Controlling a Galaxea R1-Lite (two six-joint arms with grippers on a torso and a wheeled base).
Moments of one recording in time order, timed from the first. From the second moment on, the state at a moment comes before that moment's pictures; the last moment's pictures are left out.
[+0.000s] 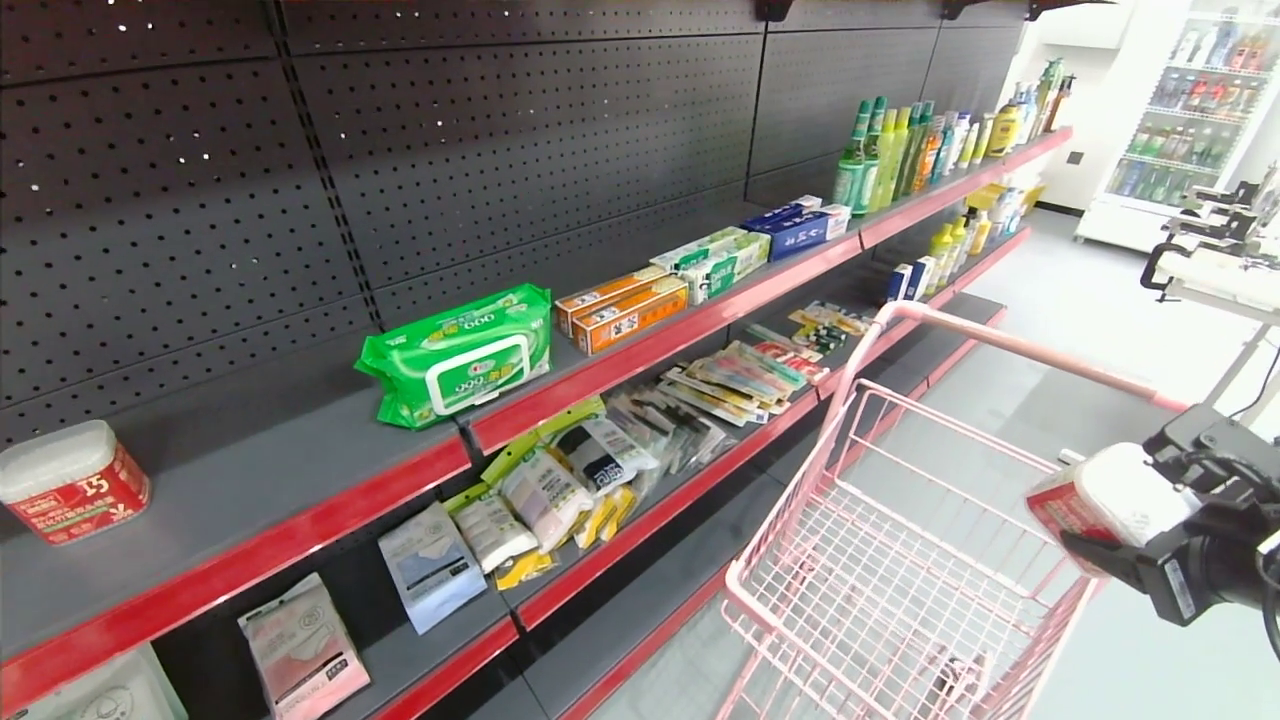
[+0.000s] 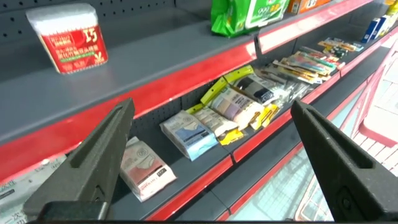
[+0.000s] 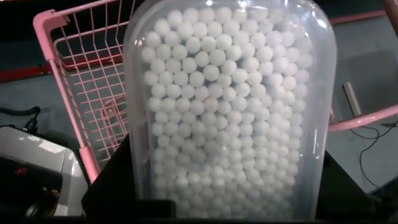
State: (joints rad) left arm 0.00 0.00 0.00 0.00 0.01 0.00; right arm -0.18 1.37 -0.40 -0.37 0.23 -0.58
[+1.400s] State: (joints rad) left arm 0.00 0.00 0.00 0.00 0.01 0.00; right arm -0.18 1.28 -0.34 -0.36 0.23 -0.63
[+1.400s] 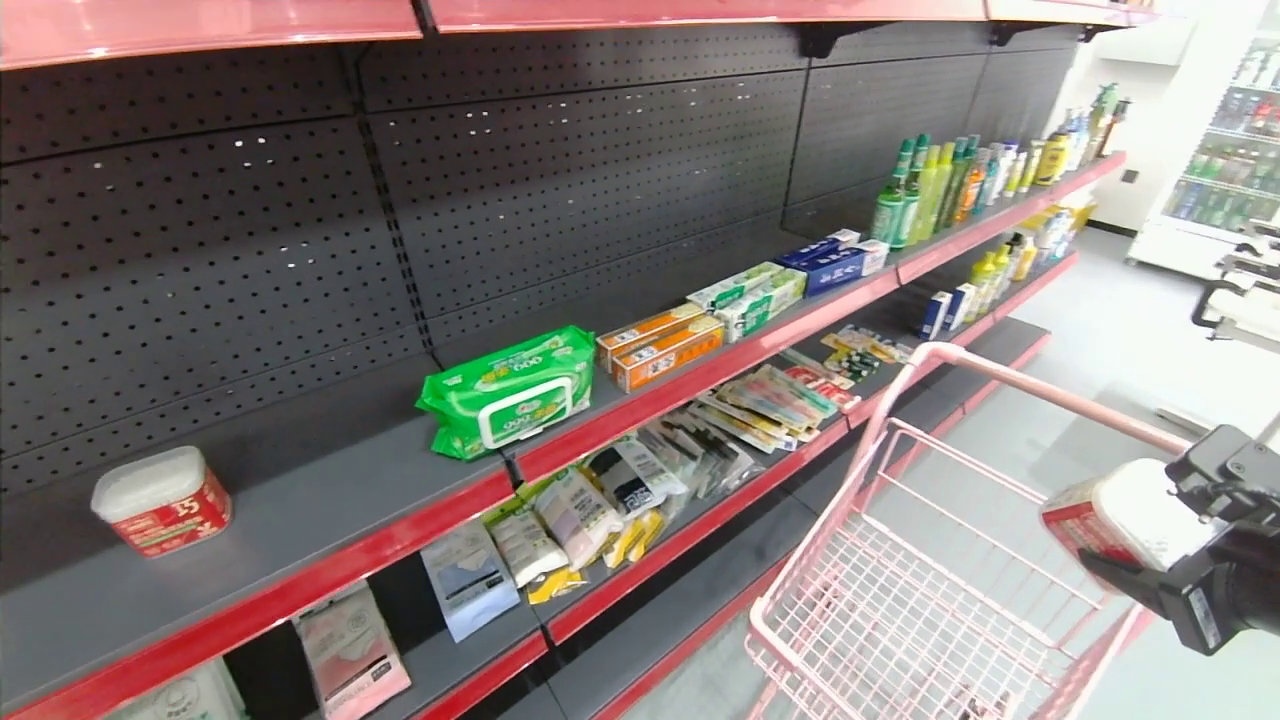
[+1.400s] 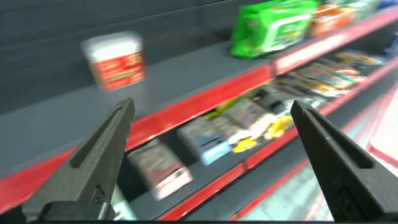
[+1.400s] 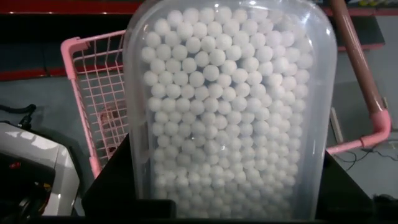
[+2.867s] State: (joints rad) left arm 0.00 0.00 0.00 0.00 0.01 0.00; right arm -0.19 1.17 -0.27 -0.36 0.22 -0.57
